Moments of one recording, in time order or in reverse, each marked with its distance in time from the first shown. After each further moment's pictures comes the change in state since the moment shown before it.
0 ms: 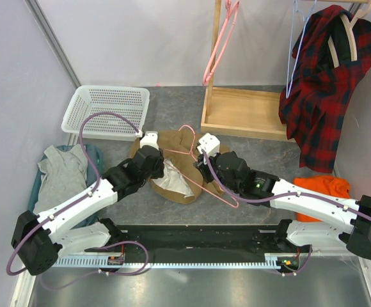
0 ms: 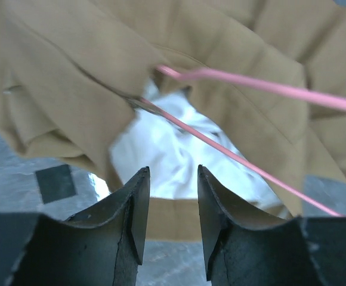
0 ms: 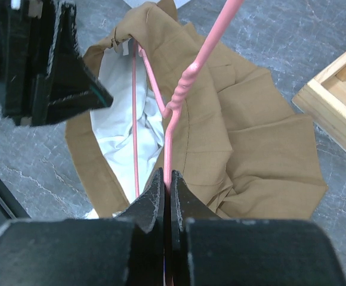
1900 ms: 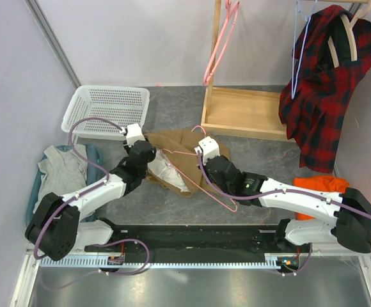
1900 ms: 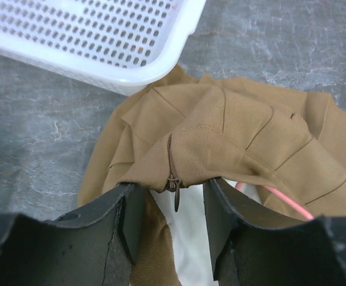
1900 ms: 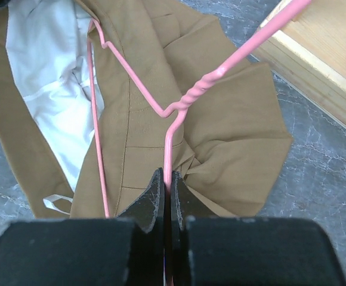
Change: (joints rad) left arm 0.192 0.193 -0.175 0.596 -0.319 0.065; right arm 0.002 0.095 -0.043 -0.021 0.217 0.054
